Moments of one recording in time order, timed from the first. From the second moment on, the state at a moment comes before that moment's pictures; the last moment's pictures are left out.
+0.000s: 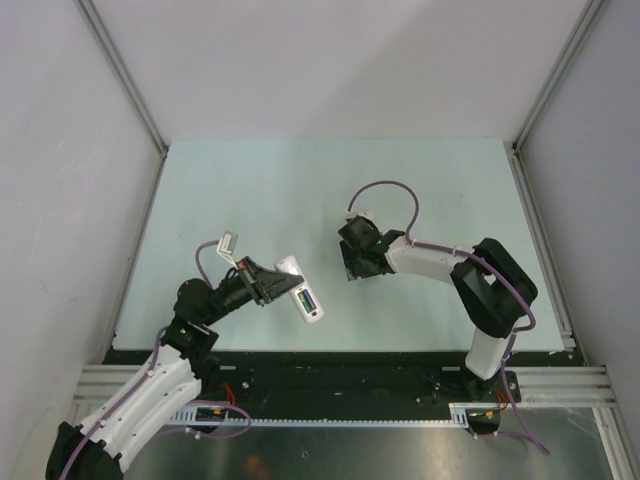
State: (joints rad) left arm -0.48 0.52 0.21 0.44 0.53 -1.15; right arm 0.77 1.78 1.10 -0.40 0.26 0.46
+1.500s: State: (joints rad) left arm -0.48 0.58 0.23 0.43 0.50 -1.14; right arm 0.97 1.31 1.09 -0.48 0.35 0.41
